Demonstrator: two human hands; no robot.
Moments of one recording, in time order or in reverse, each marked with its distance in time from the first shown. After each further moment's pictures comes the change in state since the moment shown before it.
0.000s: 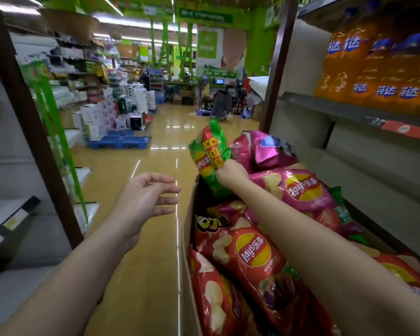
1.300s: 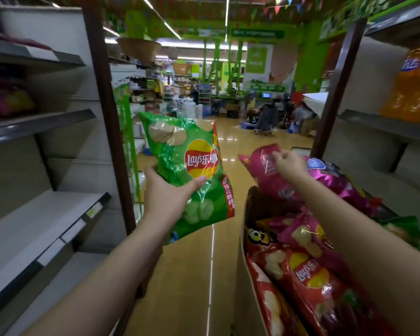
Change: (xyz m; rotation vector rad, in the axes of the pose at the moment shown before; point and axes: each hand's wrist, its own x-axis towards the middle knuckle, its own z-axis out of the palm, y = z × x) left_hand -0.013 0.013 -0.057 0.070 0.423 0.203; right_hand 0.037 -0.017 -0.022 0.312 0.228 -0.102
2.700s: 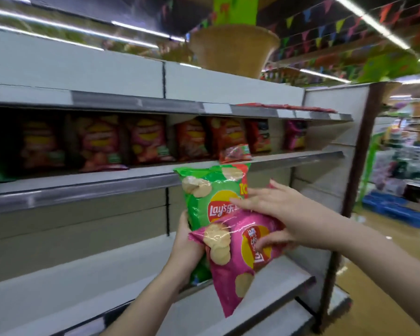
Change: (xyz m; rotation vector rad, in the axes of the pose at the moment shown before) left_hand -0.326 0.039 -0.377 -0.155 0.699 0.000; right_hand -0.460 -0.305 0.024 -0.011 -0.661 -1.897
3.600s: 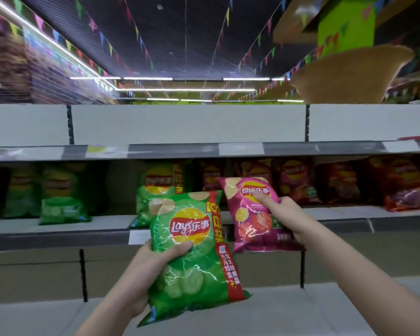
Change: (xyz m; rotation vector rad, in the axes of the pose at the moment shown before) left_hand -0.077 0.175 -0.330 0.146 0.338 -0.072; right_hand 0.327 -0.188 0.042 1.389 0.149 0.495
